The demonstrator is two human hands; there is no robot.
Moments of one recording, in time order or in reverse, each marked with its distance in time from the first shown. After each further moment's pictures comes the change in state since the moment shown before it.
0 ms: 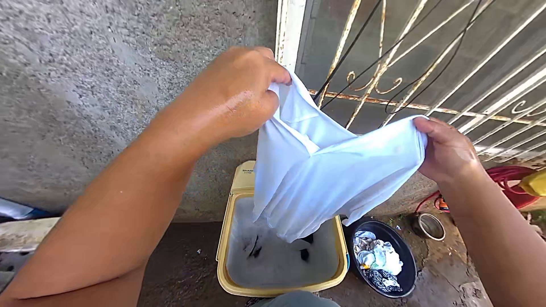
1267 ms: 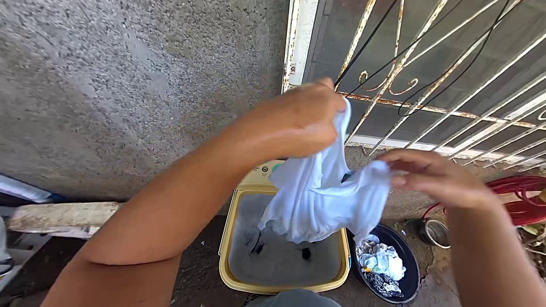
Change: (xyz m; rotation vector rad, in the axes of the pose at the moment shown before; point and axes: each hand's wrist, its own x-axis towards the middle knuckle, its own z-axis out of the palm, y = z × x) left_hand 0.020 0.049 0.024 -0.180 -0.273 -0.053; right_hand -0.016 0.014 0.001 -0.513 -0.574 -0.179
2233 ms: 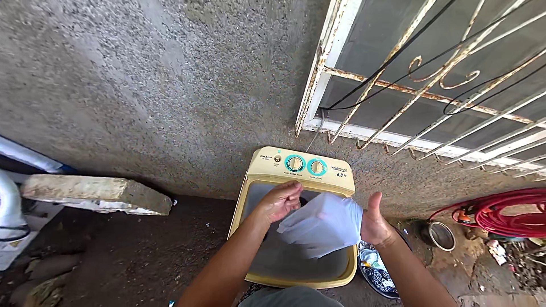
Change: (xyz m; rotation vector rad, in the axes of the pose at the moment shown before) left_hand -0.083 -0.113 0.250 -1.835 0.124 -0.541; right_hand -0.010 0.101 0.155 1.142 -0.145 0.464
